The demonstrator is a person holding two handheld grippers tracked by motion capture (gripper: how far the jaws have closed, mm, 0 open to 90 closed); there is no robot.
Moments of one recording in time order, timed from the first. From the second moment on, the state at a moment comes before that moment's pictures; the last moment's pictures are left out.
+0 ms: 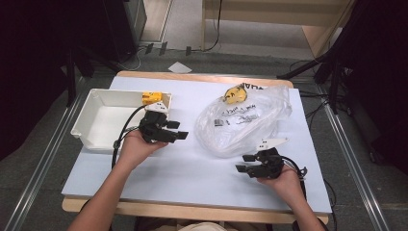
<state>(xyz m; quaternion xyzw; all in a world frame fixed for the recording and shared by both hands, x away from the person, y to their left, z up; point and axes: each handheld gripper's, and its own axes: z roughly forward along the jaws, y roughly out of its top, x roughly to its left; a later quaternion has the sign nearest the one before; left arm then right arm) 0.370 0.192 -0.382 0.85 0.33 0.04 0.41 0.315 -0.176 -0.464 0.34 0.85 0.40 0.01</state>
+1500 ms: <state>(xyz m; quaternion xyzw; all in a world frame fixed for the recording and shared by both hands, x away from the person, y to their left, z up) 0.344 0.143 -0.427 0.87 0.29 0.03 0.39 0.315 -0.174 -0.466 0.33 0.85 0.40 0.01</state>
